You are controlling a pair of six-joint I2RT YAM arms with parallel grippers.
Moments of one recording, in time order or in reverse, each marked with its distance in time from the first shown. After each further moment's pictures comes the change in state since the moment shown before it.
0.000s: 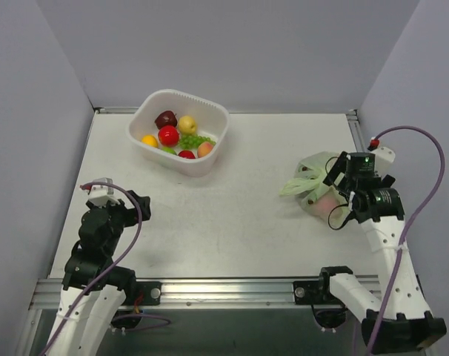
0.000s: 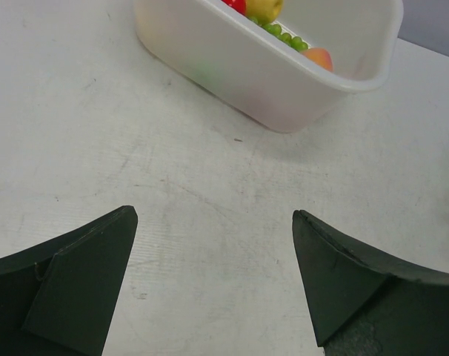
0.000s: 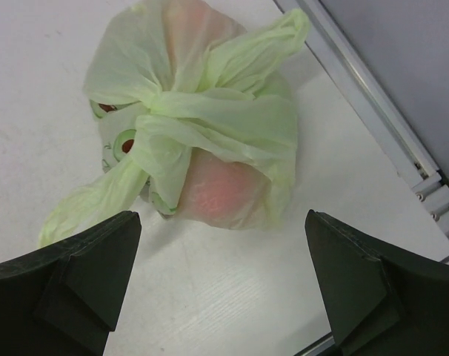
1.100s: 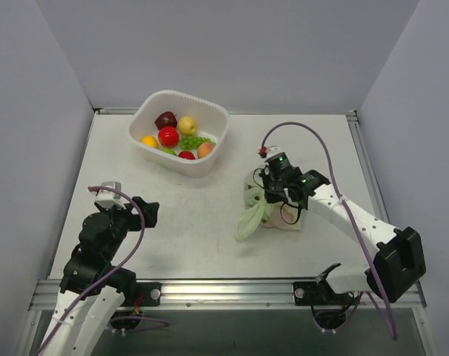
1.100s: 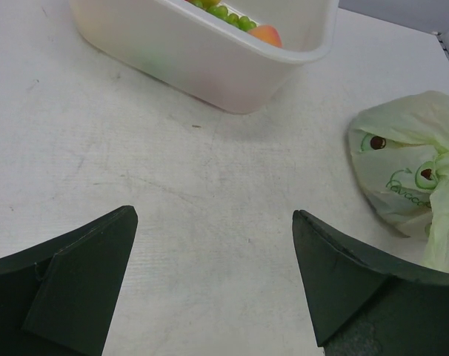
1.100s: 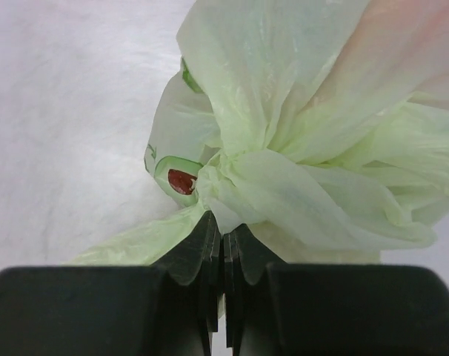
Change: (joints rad) left arm -0.096 -0.053 0.000 -0.012 0.059 0.007; right arm 0.419 0.433 -0.071 0.280 -0.316 -0.177
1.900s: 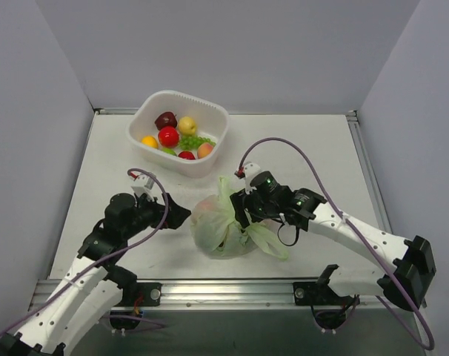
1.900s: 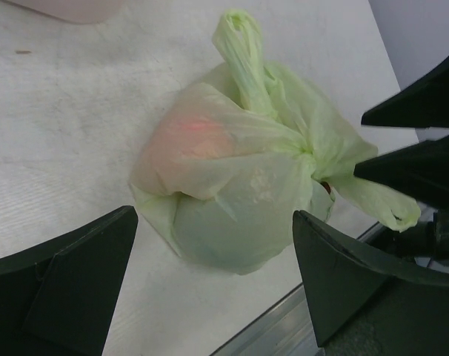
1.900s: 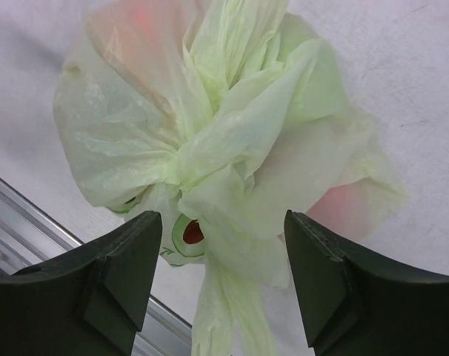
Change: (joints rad) left arm -0.079 0.302 -0.018 0.165 0.351 -0.126; right arm 0.367 -0.074 -0.026 0.047 -0.089 -0.071
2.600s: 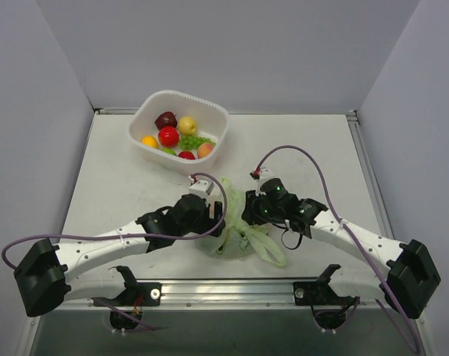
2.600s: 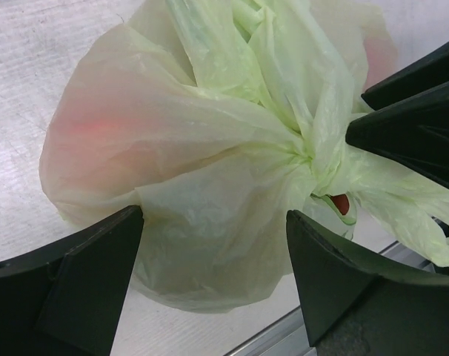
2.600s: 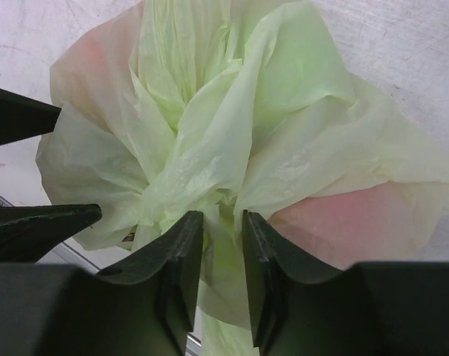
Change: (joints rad) left arm -0.573 0.569 0.170 0.126 -0.467 -0.093; right arm -0.095 -0.075 -0.231 0.253 -0.071 0.231
